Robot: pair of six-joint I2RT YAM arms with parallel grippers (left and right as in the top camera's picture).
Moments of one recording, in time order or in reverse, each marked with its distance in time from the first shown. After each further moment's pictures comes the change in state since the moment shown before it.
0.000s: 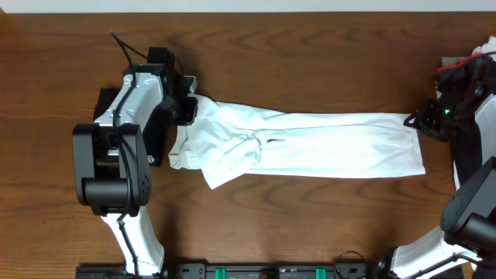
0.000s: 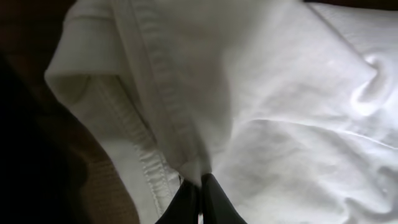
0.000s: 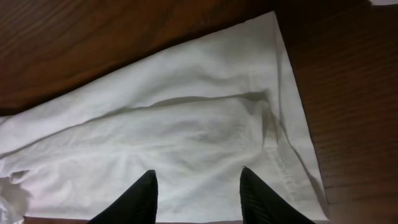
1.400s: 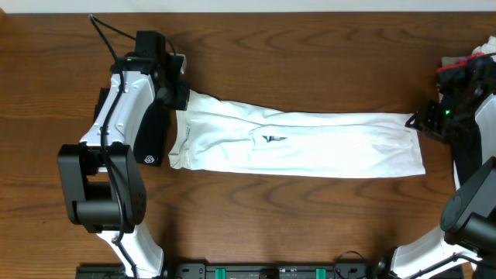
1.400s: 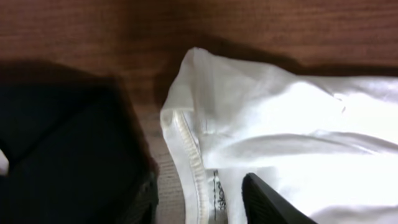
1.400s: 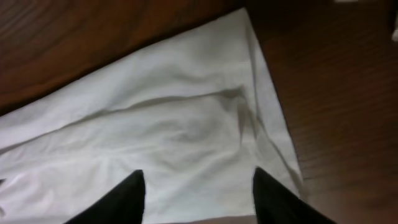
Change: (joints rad) left arm 0.006 -0.121 0.027 0.059 -0.107 -0.018; right arm 0.000 0.003 0.000 0.008 0.069 0.023
